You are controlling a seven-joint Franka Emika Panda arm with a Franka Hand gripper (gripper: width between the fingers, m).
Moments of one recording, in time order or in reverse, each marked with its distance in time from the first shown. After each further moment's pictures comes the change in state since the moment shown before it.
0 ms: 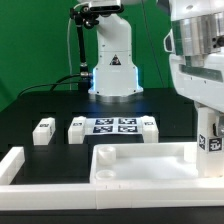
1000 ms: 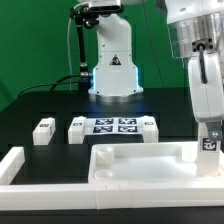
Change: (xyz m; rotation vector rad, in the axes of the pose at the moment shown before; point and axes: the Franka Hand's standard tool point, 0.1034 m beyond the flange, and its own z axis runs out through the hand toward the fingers) arm 0.001 -0.003 0.001 0.023 -0.029 0.405
